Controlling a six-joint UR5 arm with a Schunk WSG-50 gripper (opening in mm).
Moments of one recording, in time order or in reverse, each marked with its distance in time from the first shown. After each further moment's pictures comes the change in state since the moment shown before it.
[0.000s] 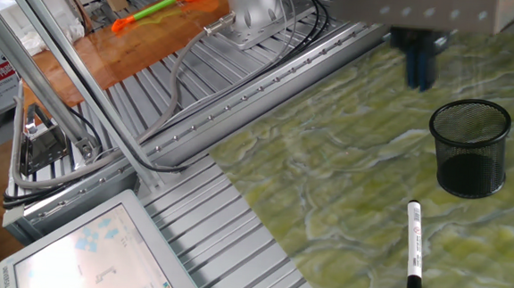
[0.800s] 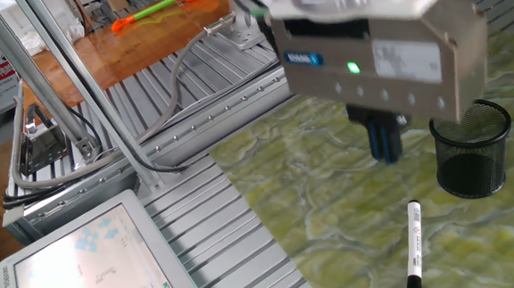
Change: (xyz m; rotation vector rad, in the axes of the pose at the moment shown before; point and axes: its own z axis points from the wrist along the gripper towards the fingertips) arm -0.039 0.014 0.045 -0.037 -0.001 -0.020
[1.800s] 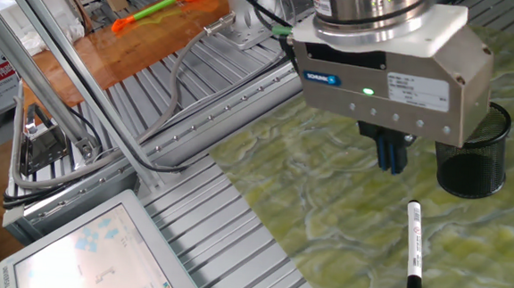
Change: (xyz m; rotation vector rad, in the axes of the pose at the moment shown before) arm 0.011 -0.016 0.016 0.061 0.001 0.019
